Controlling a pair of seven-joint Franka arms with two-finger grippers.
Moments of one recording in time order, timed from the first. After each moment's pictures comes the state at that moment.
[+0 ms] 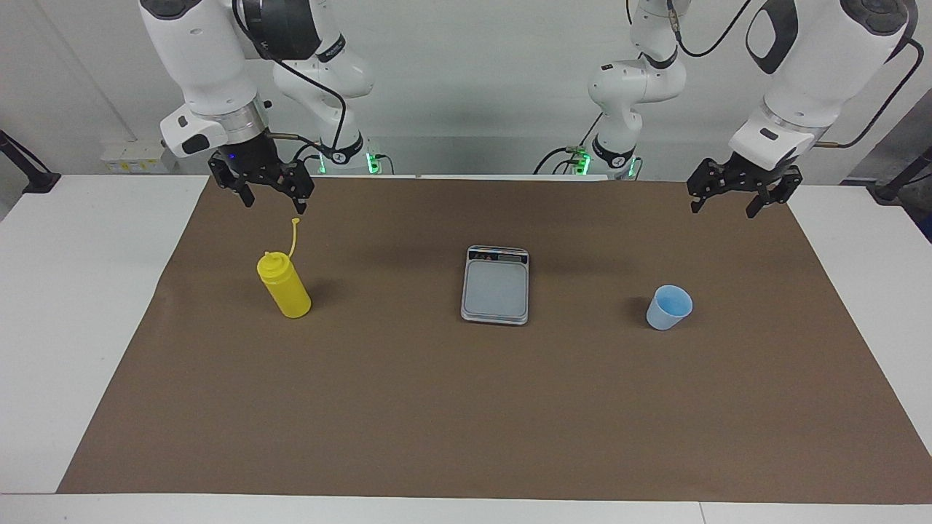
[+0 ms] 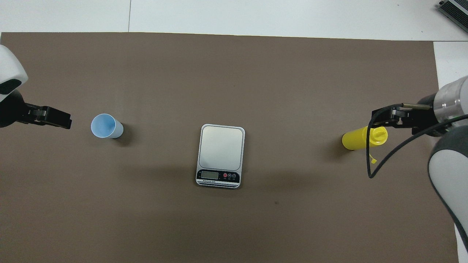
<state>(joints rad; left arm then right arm) 0.07 -0.01 -0.18 -1.62 0.00 1.58 0.08 0.02 -0.05 0.05 -1.69 0.00 1.65 0.24</state>
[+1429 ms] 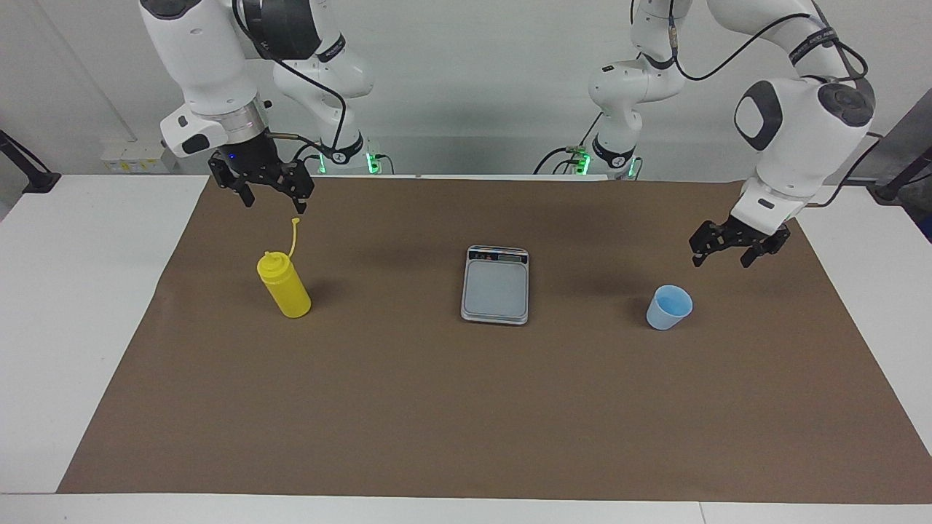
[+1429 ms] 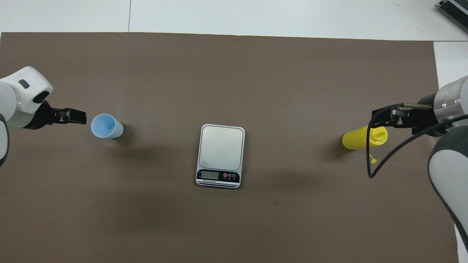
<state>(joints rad) 0.15 0.02 -0.17 -1.97 -0.02 2.05 0.02 0.02 -0.05 0.05 -1.69 0.00 1.65 0.24</state>
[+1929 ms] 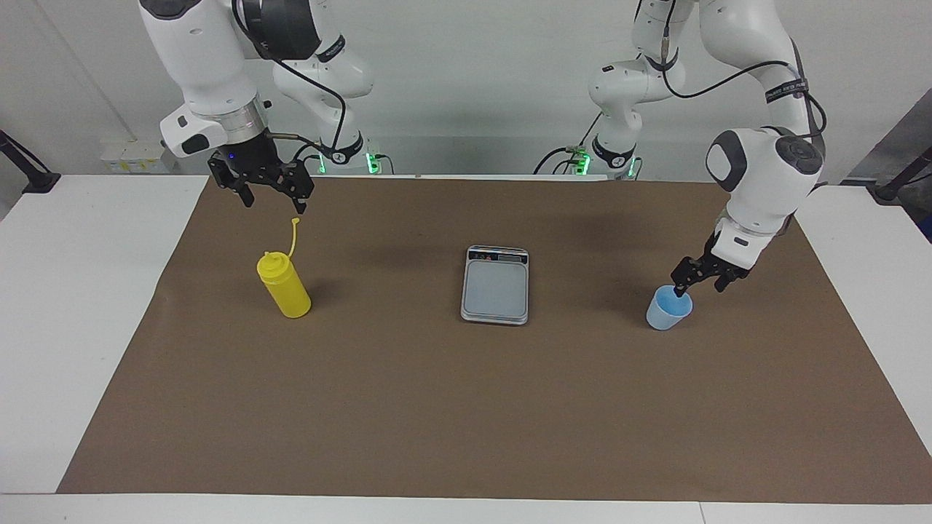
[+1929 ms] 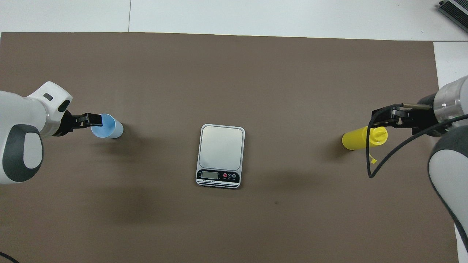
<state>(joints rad) 0.15 0.07 -0.17 -2.12 -0.05 2.29 -0.10 0.02 -0.05 0.05 -1.69 0.00 1.65 0.24</state>
